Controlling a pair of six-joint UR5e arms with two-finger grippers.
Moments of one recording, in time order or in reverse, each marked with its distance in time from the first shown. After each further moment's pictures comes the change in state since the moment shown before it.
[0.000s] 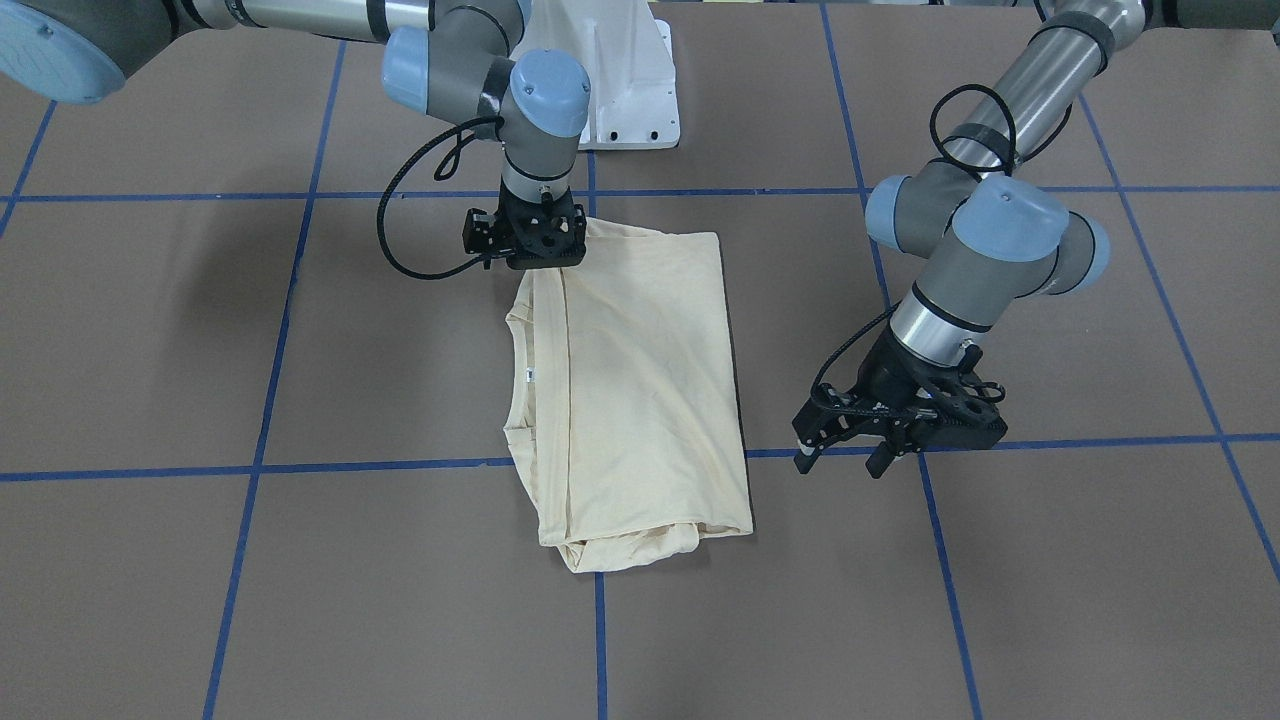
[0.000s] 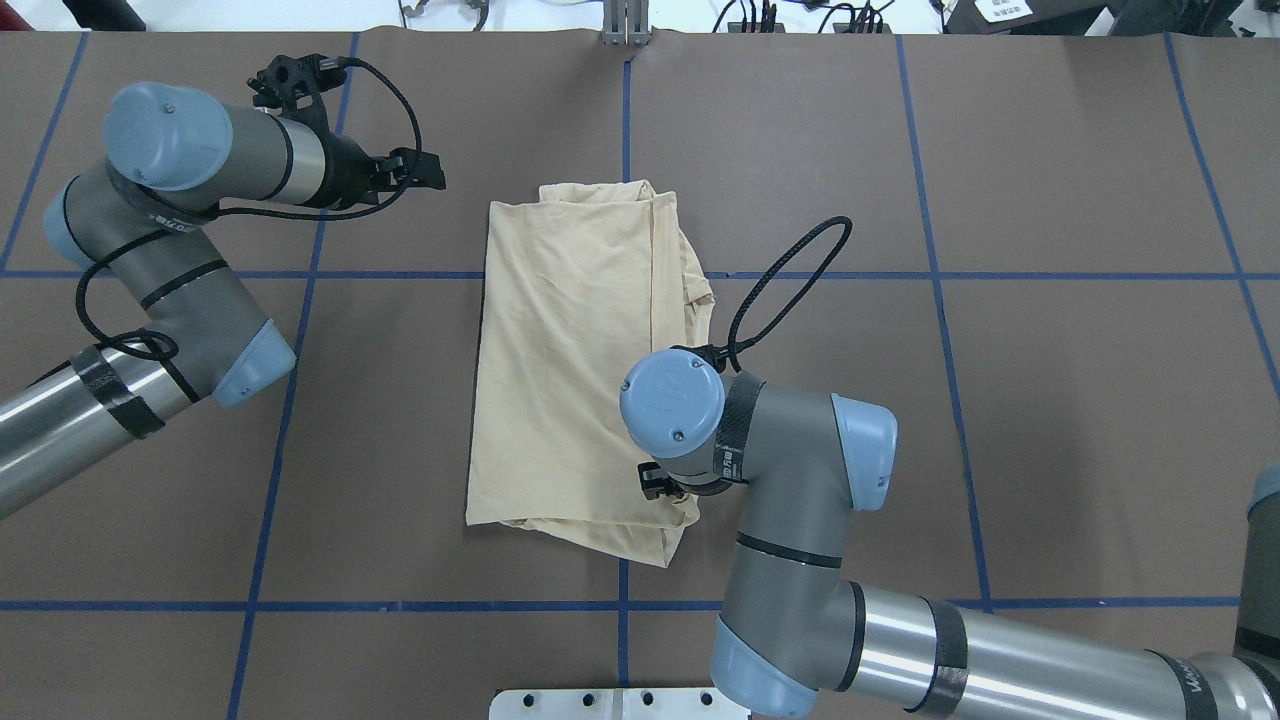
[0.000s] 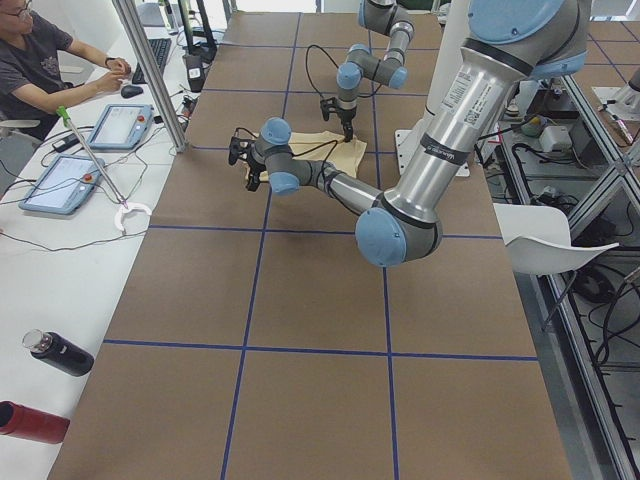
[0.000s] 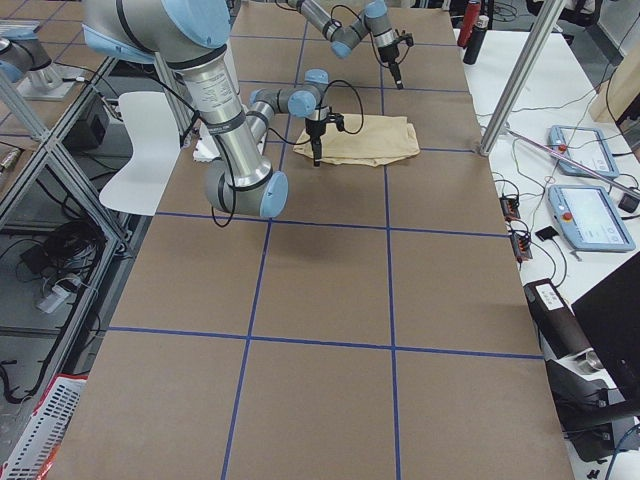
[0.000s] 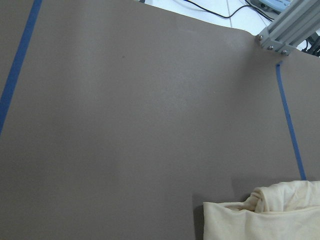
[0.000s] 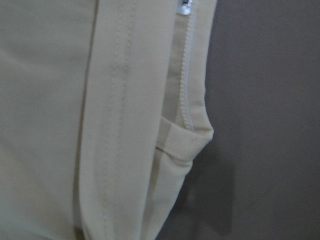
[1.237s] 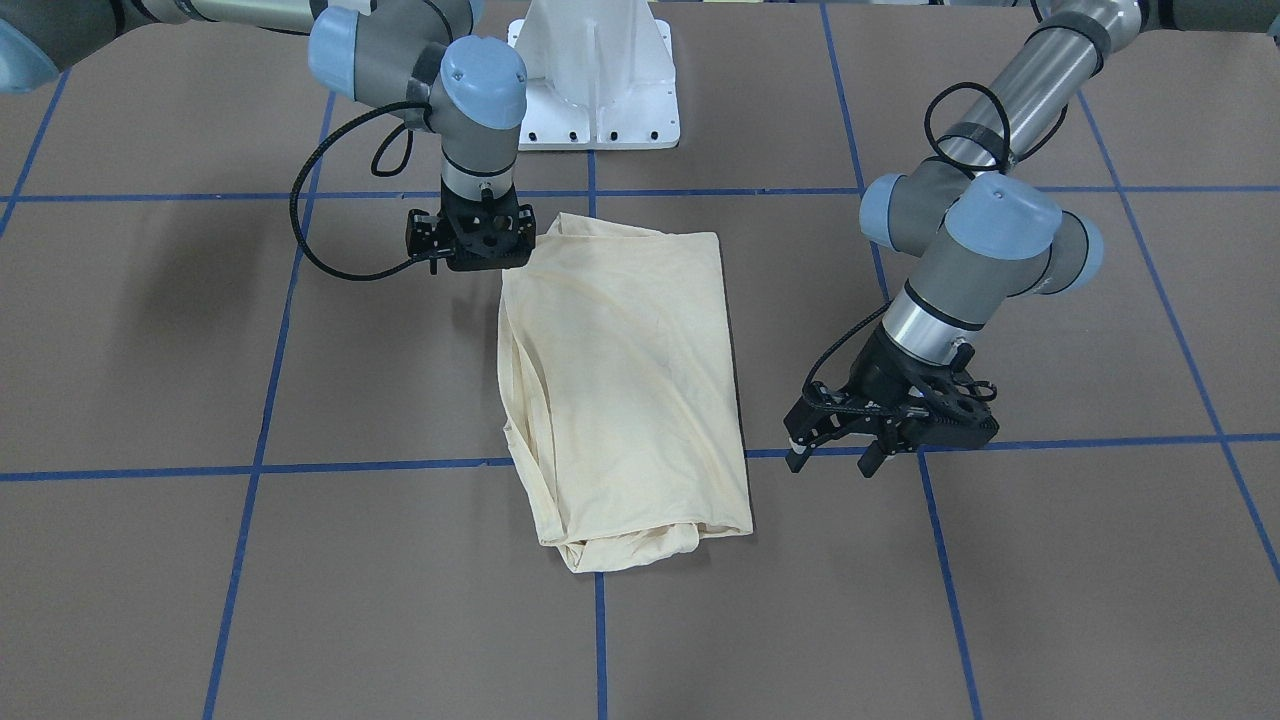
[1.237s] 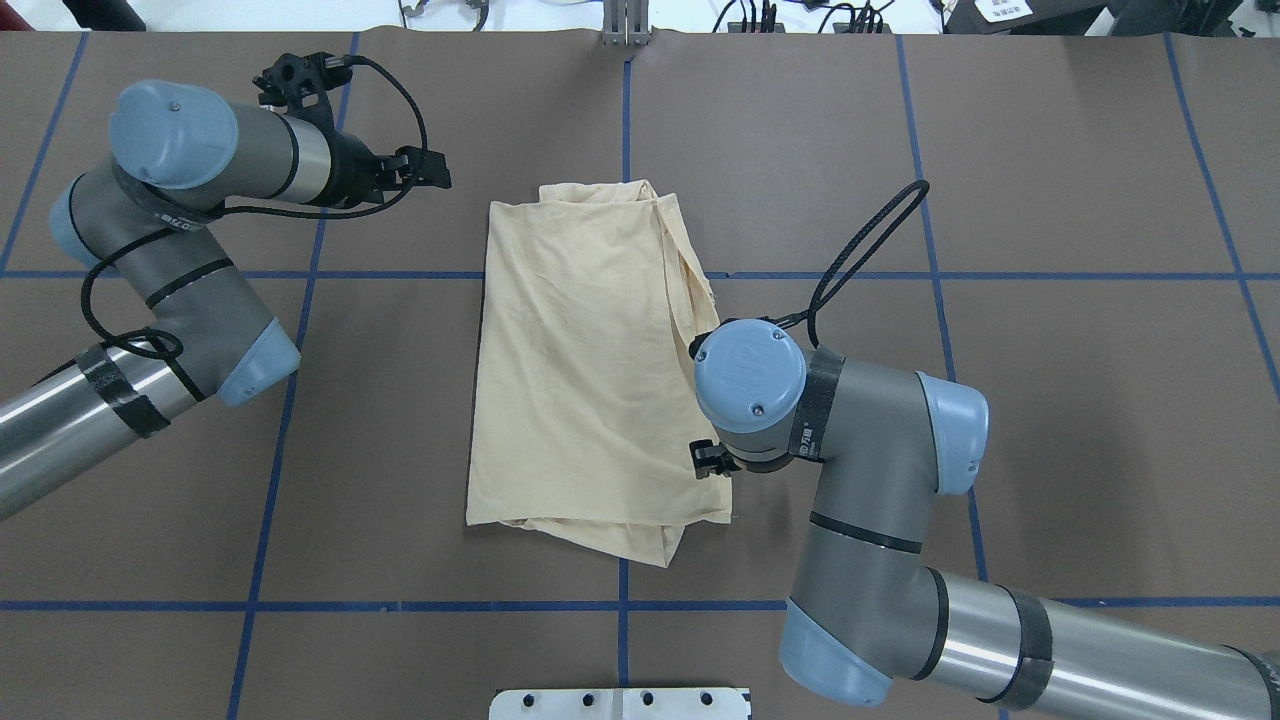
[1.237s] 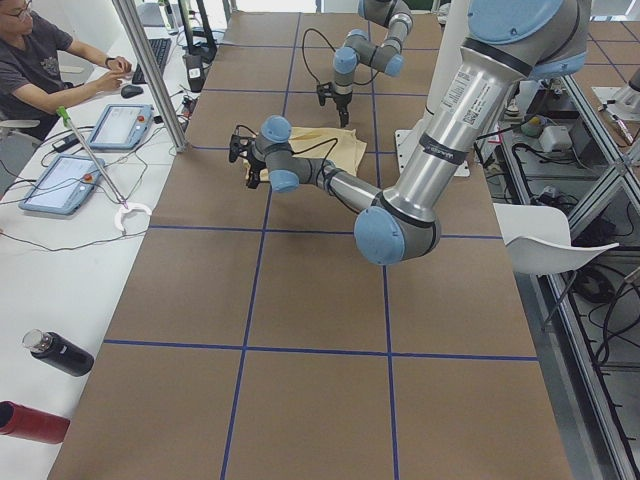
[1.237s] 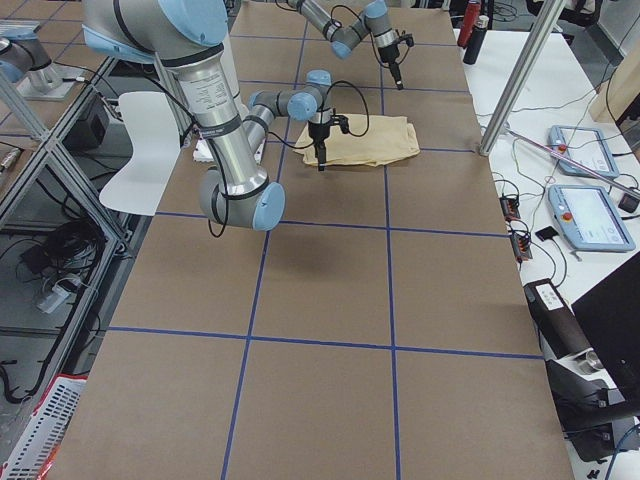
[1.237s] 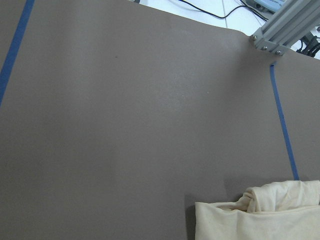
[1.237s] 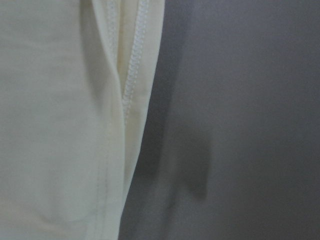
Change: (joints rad) left arm 0.003 -0.008 0.000 0.002 0.000 -0.002; right arm 0.058 -0.095 0.136 -0.005 -0.003 -0.072
